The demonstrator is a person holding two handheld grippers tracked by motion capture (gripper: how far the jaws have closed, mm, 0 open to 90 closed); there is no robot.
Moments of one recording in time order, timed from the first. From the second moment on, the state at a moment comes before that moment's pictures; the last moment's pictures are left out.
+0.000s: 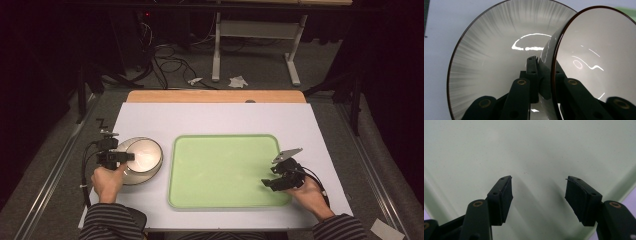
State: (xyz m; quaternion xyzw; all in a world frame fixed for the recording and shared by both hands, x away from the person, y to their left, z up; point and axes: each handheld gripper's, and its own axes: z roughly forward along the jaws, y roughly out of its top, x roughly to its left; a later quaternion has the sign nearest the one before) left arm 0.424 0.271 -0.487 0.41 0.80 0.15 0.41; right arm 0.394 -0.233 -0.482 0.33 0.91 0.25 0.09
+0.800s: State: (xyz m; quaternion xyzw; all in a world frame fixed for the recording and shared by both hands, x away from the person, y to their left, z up) left arm 0.408 0.267 -0.460 0.40 0.76 0.17 0.48; right arm 0.394 -0.234 -0.481 0.33 0.91 0.25 0.09
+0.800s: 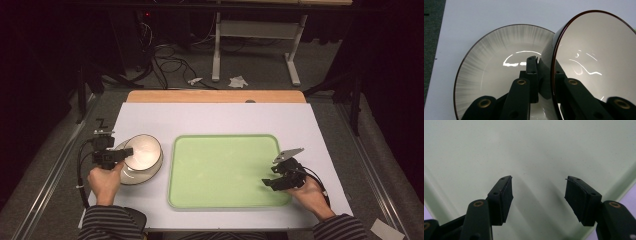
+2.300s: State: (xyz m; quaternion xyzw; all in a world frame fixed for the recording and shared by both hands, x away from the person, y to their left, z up) left arm 0.405 0.178 -0.436 0.50 0.69 0.10 0.52; right arm 0.397 -0.232 -0.483 0.33 0.91 0.25 0.09
